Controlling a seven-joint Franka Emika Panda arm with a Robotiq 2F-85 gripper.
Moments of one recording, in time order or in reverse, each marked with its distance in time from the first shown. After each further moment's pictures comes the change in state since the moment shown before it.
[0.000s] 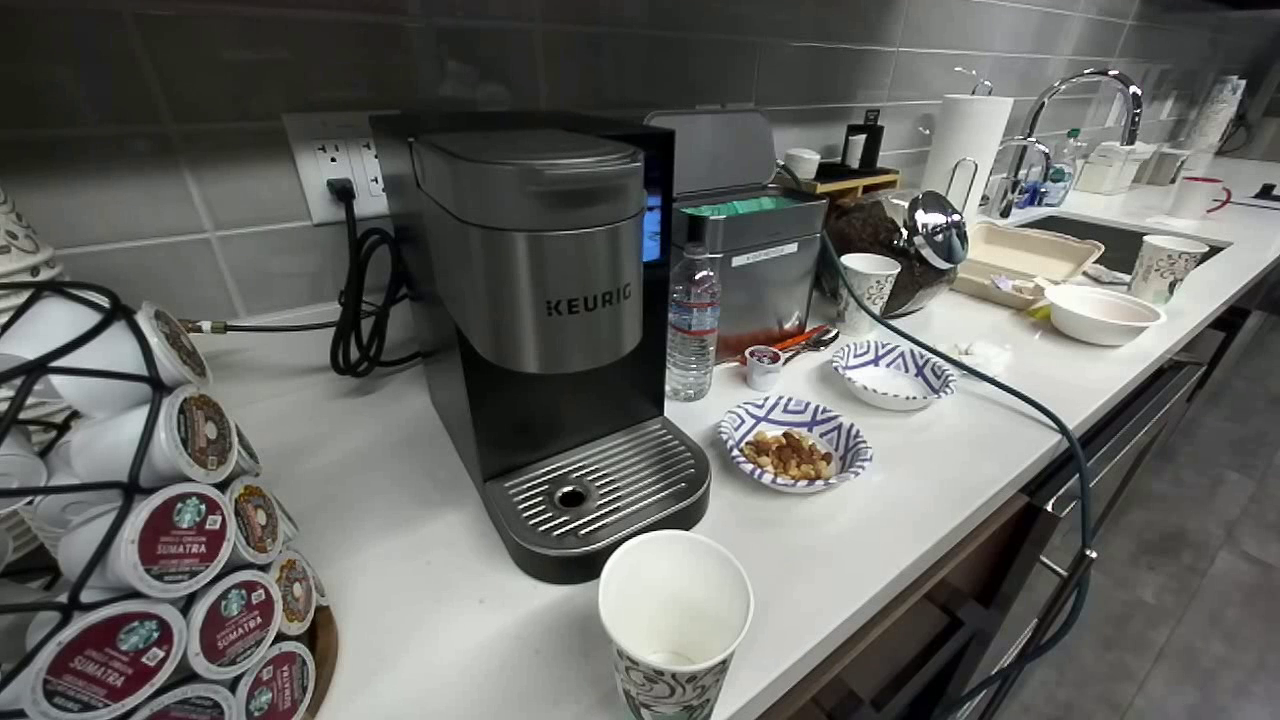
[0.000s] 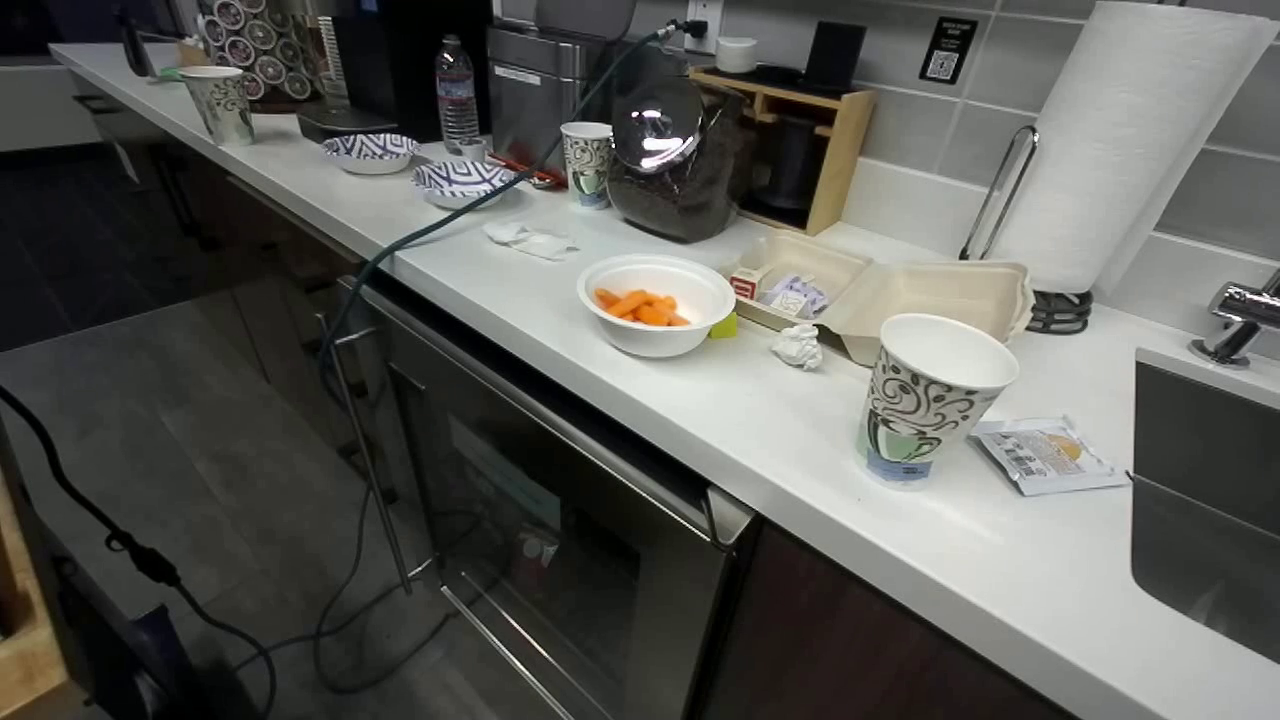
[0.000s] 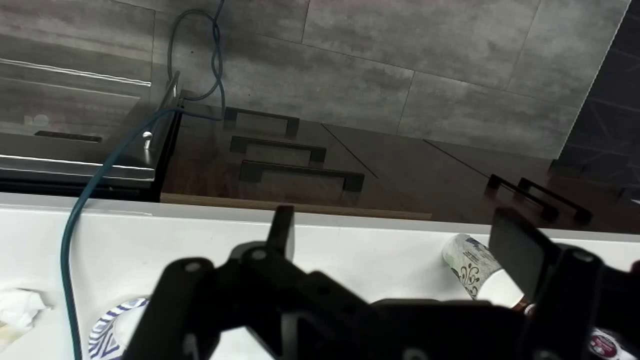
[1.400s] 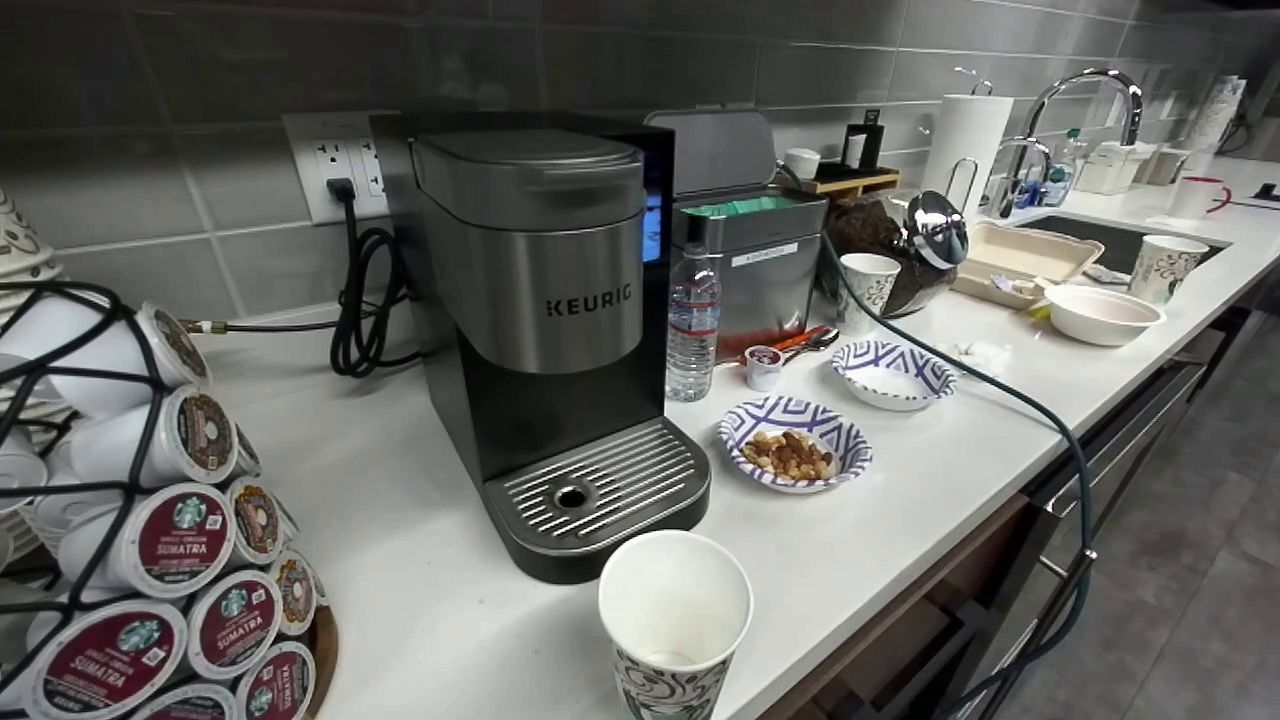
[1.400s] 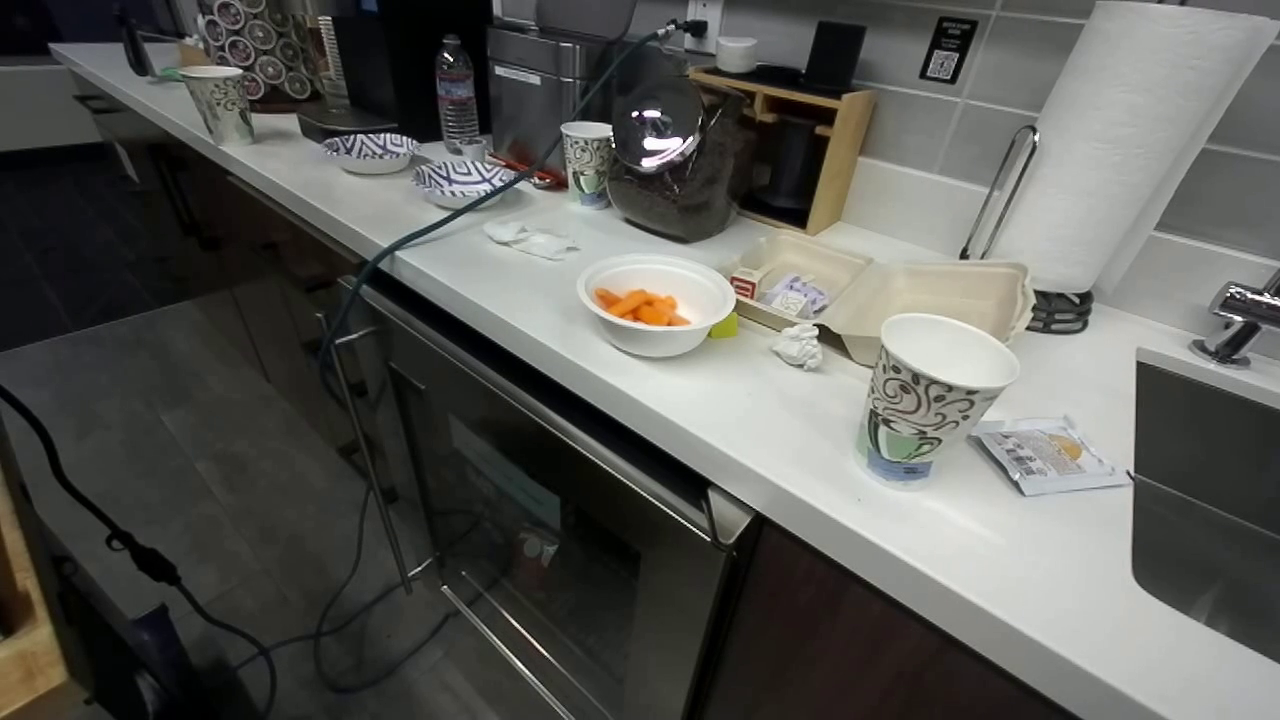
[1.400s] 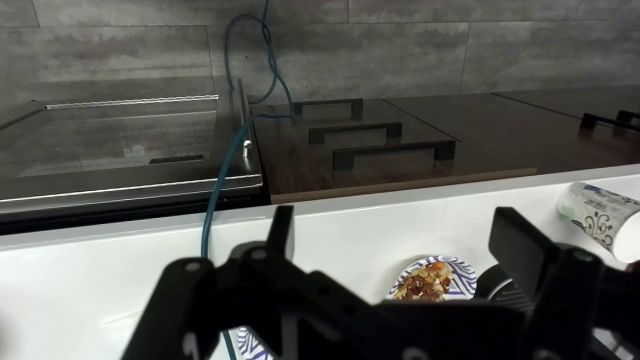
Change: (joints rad) arm -0.185 0.001 -0.038 -0.044 -0.088 0.047 0.027
